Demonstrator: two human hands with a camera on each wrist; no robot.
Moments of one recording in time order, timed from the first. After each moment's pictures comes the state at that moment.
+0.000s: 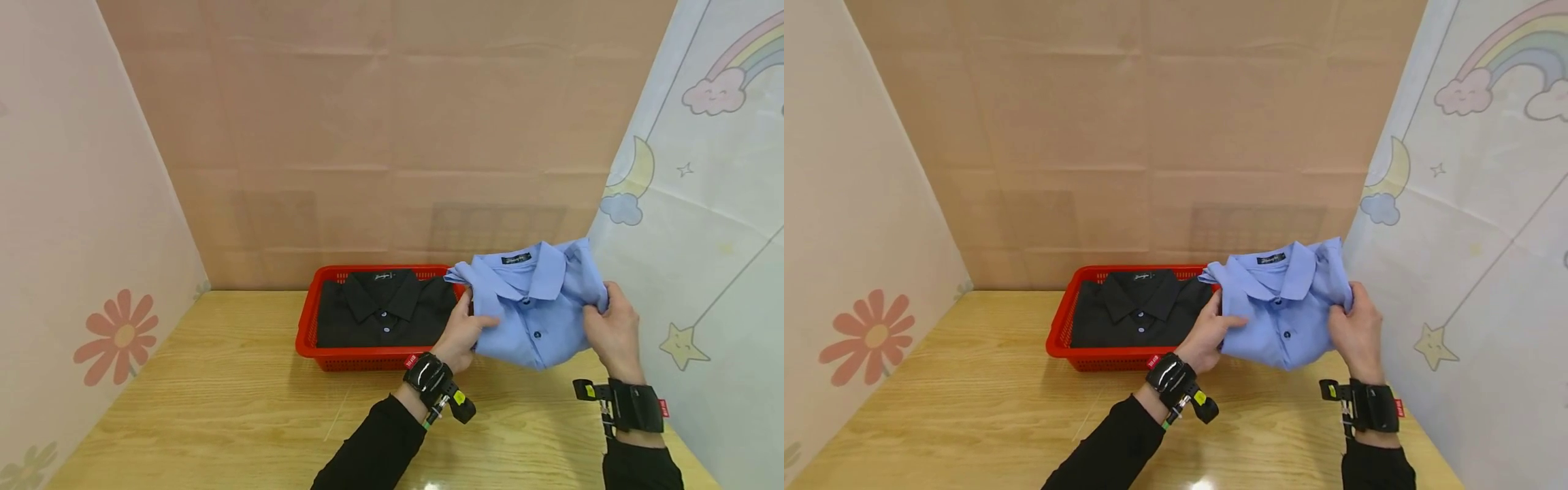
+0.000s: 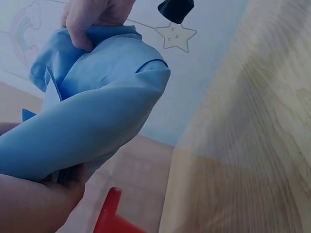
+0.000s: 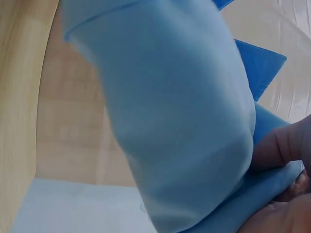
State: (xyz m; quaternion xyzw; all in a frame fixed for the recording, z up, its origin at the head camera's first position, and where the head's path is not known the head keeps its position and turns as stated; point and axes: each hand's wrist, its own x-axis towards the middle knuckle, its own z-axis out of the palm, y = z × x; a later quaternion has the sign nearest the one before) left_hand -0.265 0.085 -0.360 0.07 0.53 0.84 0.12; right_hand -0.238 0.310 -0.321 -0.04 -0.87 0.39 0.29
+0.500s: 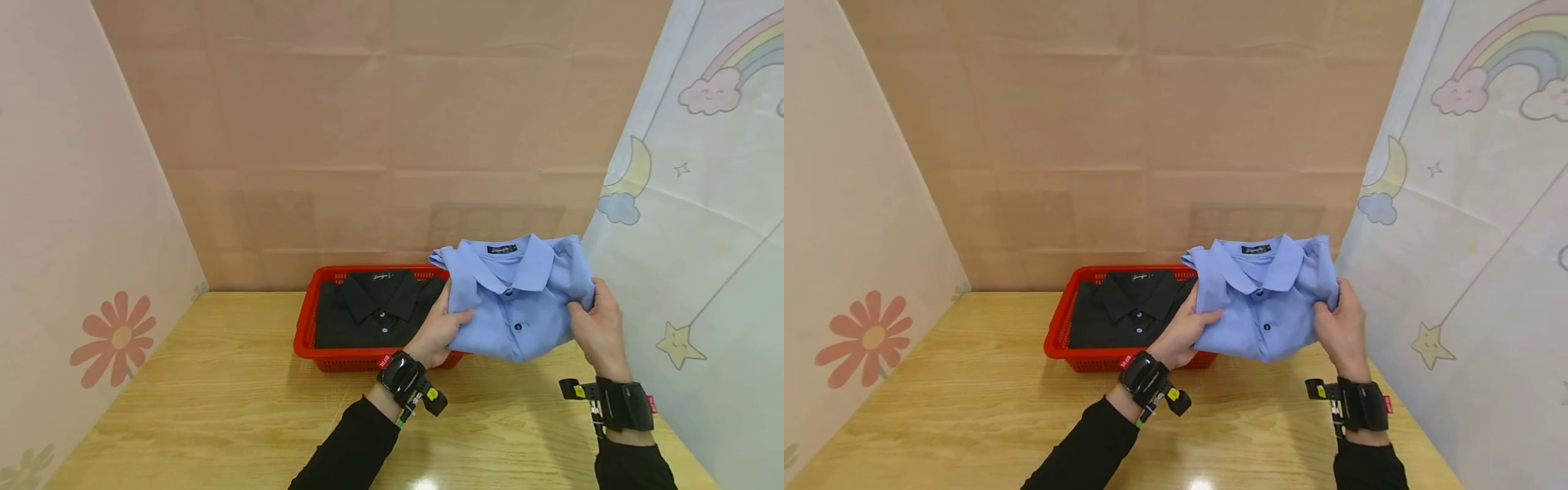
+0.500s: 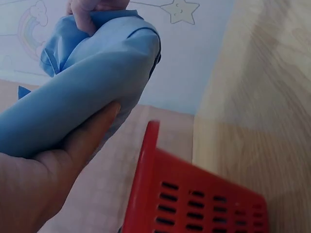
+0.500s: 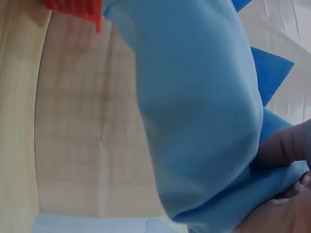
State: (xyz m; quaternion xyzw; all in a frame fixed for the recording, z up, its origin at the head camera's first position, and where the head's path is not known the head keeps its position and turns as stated) left_hand -0.265 0.044 -0.353 0.14 0.56 0.80 0.14; right_hand -0.240 0.292 -0.317 -0.01 -0.86 0.44 0.28
